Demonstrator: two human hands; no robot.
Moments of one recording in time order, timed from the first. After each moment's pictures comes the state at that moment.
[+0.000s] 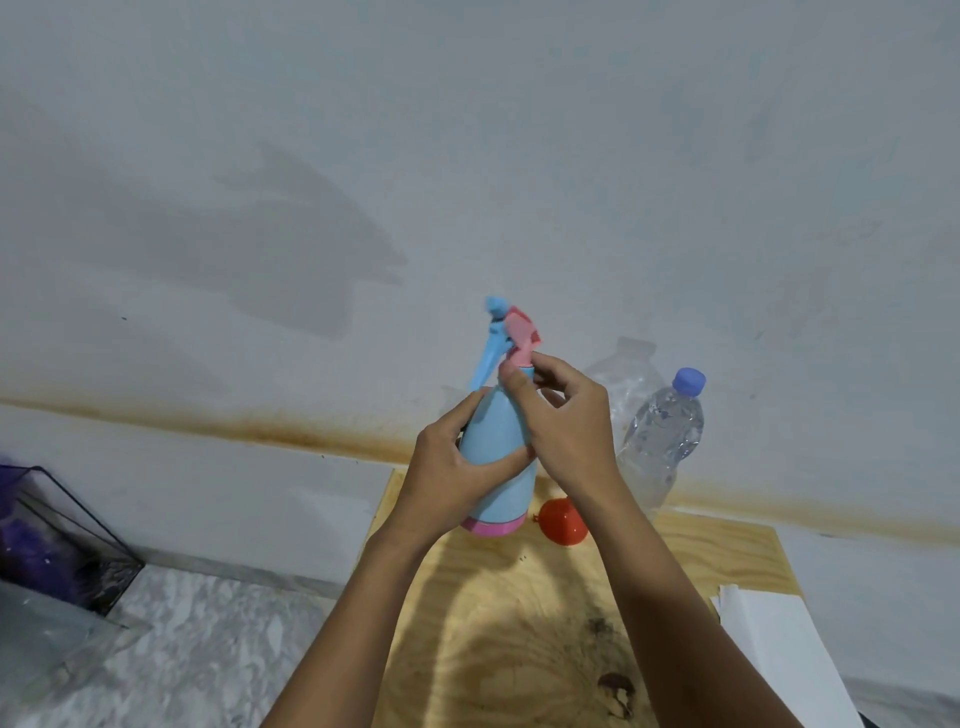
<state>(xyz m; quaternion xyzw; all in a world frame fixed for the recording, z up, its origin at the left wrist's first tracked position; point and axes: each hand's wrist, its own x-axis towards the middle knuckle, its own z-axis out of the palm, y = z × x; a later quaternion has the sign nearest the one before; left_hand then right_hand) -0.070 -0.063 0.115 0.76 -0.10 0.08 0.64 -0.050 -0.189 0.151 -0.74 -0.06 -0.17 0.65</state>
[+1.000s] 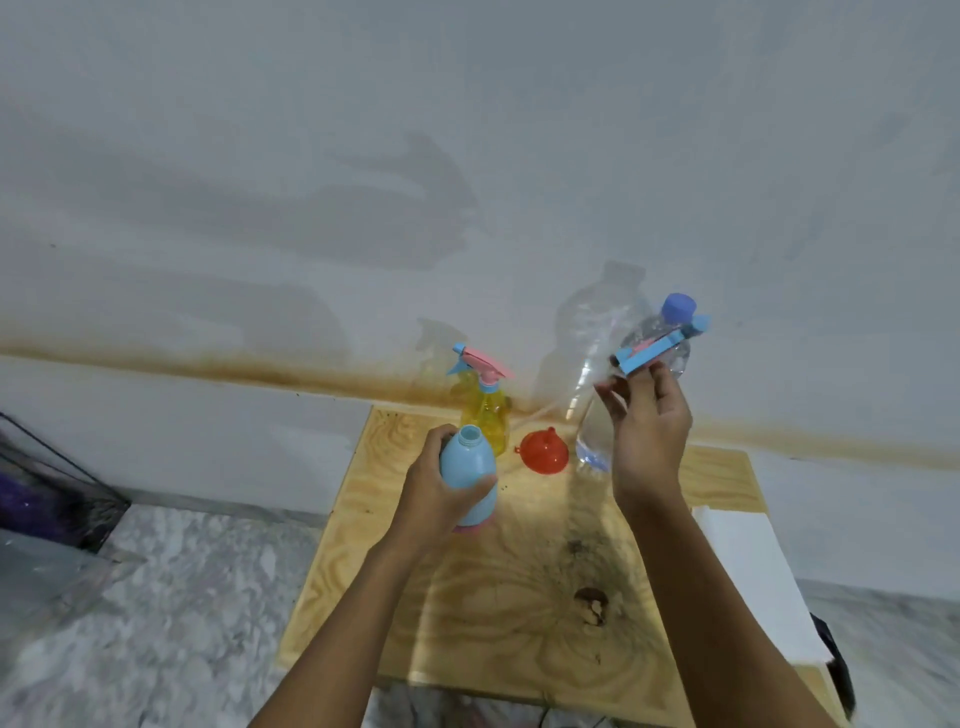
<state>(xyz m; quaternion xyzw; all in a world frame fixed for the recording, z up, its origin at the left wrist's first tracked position) -0.080 -0.067 -0.024 0.79 0.00 0.00 0.61 -0.074 -0.259 0.088 -0.59 0.13 -0.22 0.77</state>
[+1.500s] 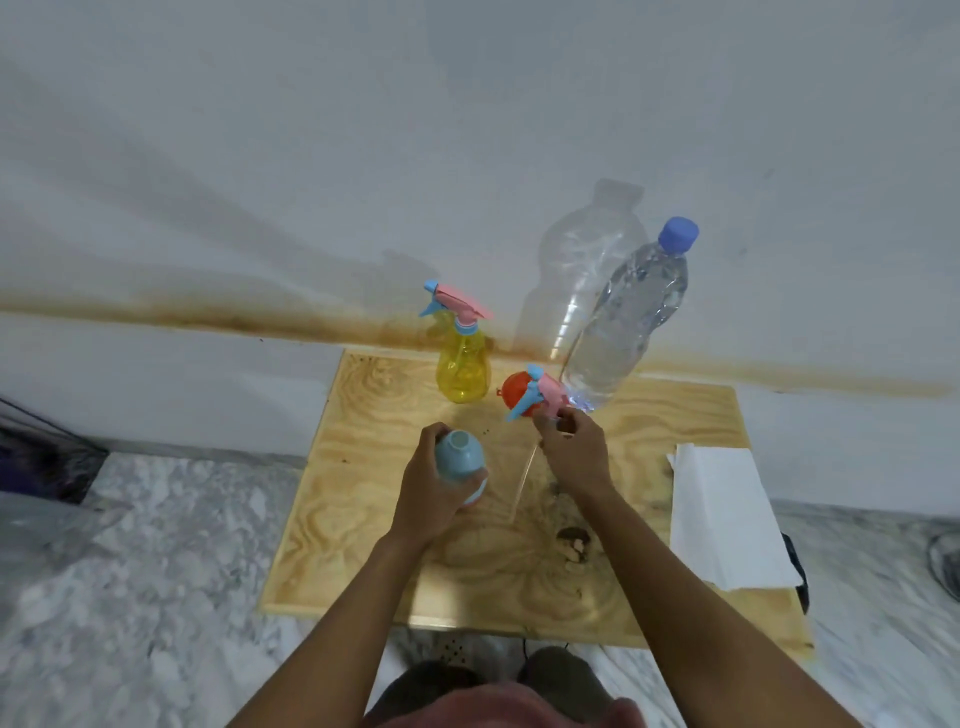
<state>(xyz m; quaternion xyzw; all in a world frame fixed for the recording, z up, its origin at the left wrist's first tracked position) -0.093 -0.087 -0.112 0.84 0.03 -0.01 0.55 -0.067 -0.275 -0.071 -0.81 0.21 -0.02 0.55</state>
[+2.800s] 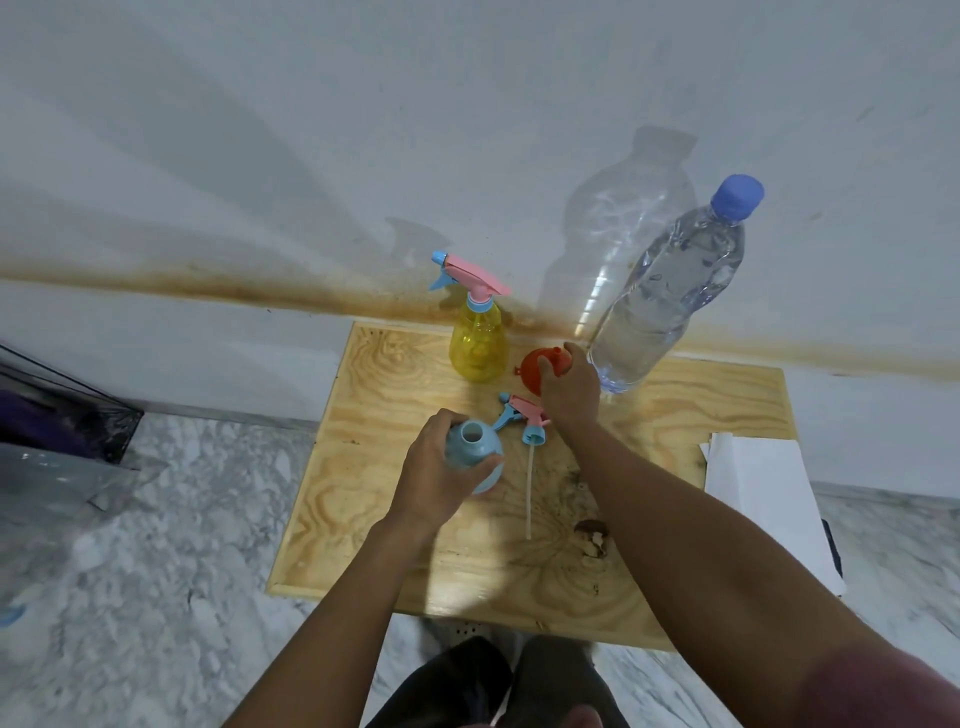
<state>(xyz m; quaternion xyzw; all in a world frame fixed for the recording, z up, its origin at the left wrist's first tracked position) -0.084 -0.085 -0.101 0.85 0.04 -0.05 0.52 0.026 -0.267 -0.129 -0.86 0.23 0.00 0.45</state>
